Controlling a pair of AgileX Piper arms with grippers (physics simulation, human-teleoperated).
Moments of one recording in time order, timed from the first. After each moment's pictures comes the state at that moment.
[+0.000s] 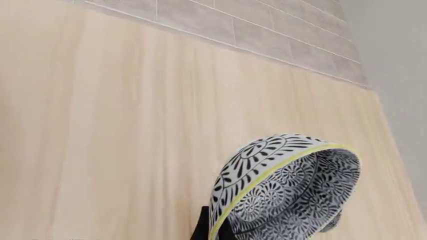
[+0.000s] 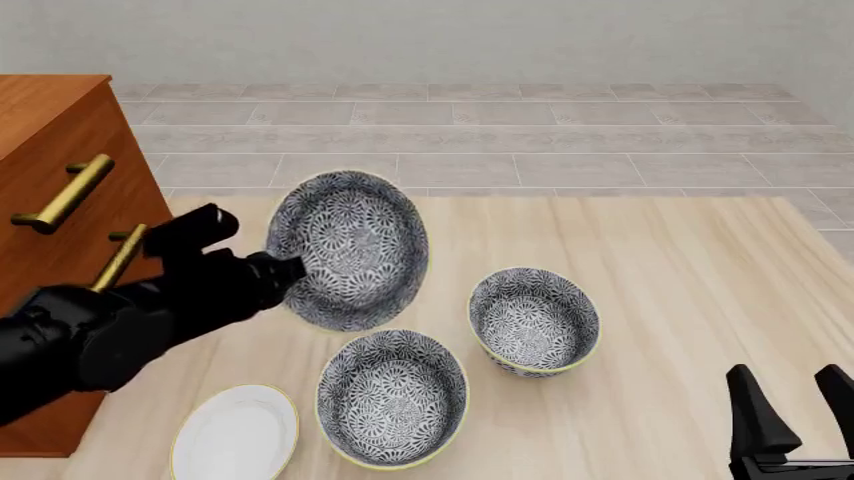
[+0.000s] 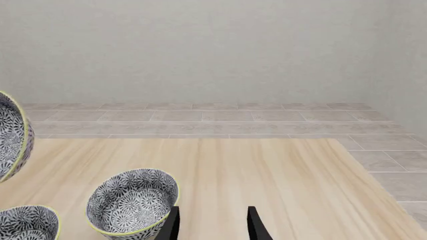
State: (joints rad) left arm -0.41 1.23 -0.71 0.13 -0.59; right arm 0.00 0.05 0.00 -0.04 0.00
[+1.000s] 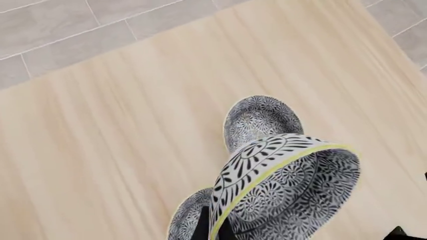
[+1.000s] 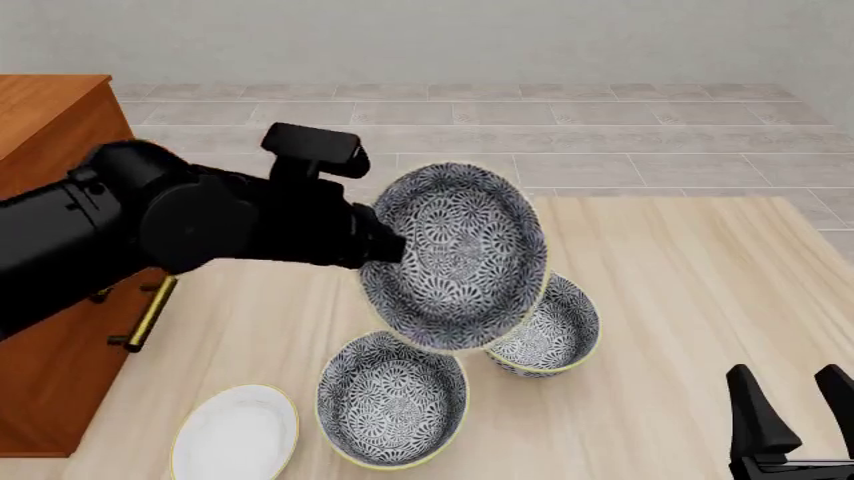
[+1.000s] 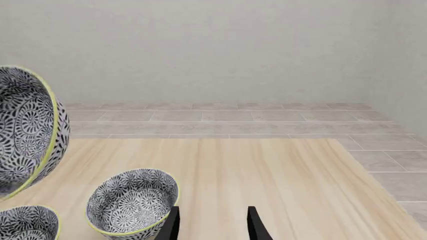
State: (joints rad) left arm -0.67 1.38 -1.23 0.63 -0.20; right arm 0.00 0.05 0.00 -0.04 0.00
